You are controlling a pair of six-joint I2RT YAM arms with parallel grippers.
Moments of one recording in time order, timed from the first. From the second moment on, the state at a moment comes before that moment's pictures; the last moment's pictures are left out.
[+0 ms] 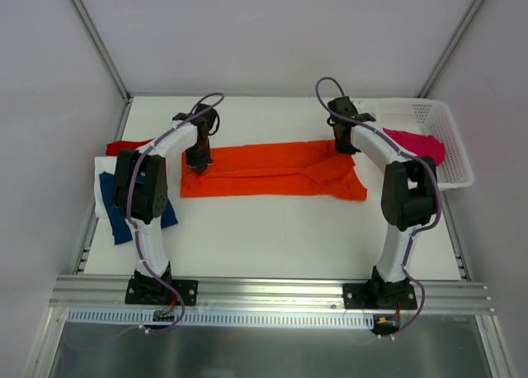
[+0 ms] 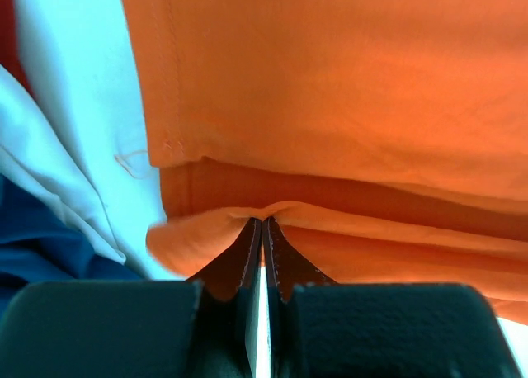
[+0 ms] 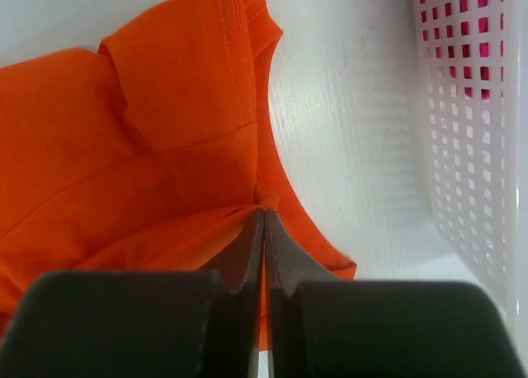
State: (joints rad) left arm -0.26 1.96 1.49 -0.91 -0.24 -0.41; right arm 0.30 1.93 1.53 -0.71 0.48 0.36
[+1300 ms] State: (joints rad) left arm -0.46 1.86 1.29 -0.80 -0.30 -0.46; right arm 0.52 1.67 1.23 -0.55 0.28 0.37
